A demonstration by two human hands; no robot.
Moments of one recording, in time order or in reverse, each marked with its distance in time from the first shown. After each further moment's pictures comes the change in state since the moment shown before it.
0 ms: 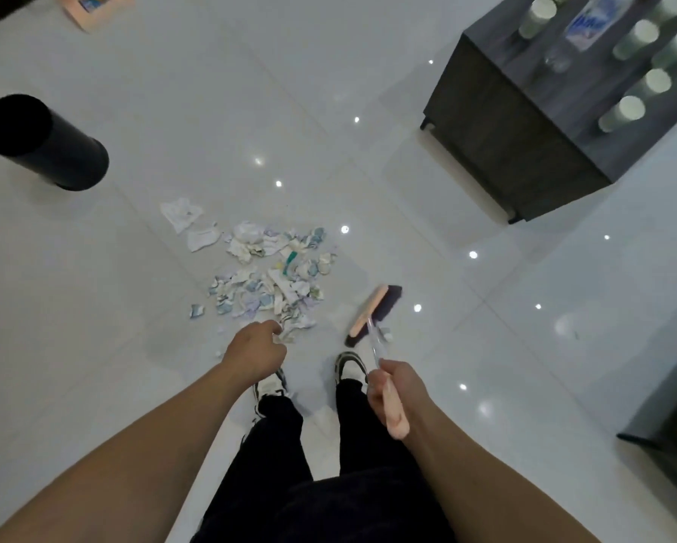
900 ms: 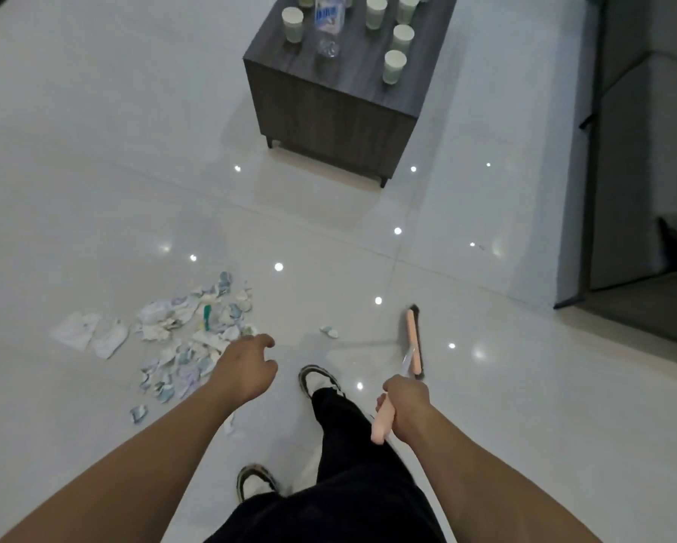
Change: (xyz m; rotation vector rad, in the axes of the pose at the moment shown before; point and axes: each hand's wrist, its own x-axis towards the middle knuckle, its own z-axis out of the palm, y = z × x) left_hand -0.037 0.111 0.074 0.355 -0.001 0.478; right_hand -0.022 0.018 -0.166 0.046 0.431 -0.268
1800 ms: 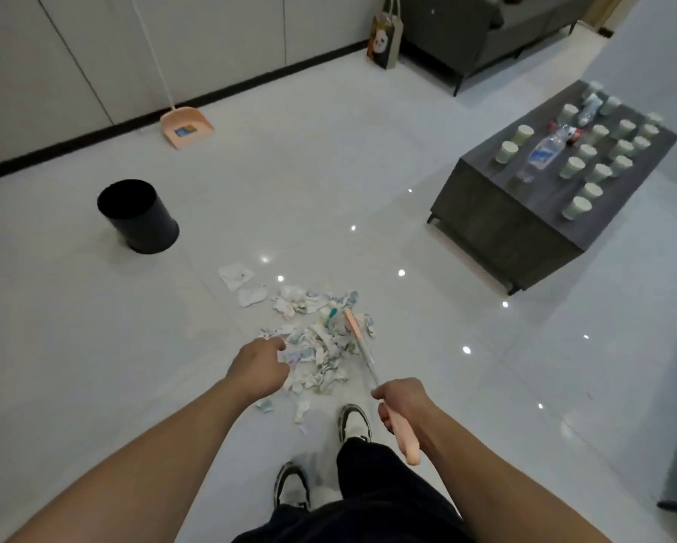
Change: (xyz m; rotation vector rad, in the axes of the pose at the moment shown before) left_hand -0.221 -0.271 -0.029 -0.327 0.305 -0.290; right_hand -0.172 0.172 0.182 -0.757 -0.295 -0.436
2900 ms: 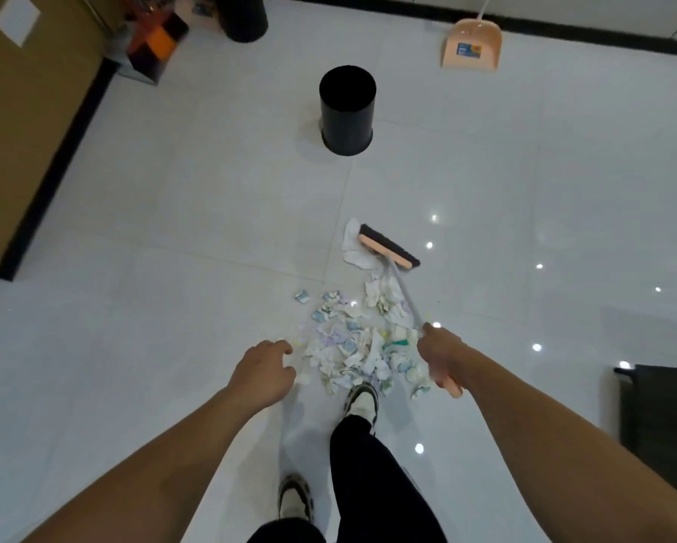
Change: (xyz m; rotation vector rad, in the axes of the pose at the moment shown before) left_hand 0.106 0.037 0.056 -0.469 0.186 -0.815; right_hand 0.241 -0.313 0.091 -1.496 -0.414 -0.382
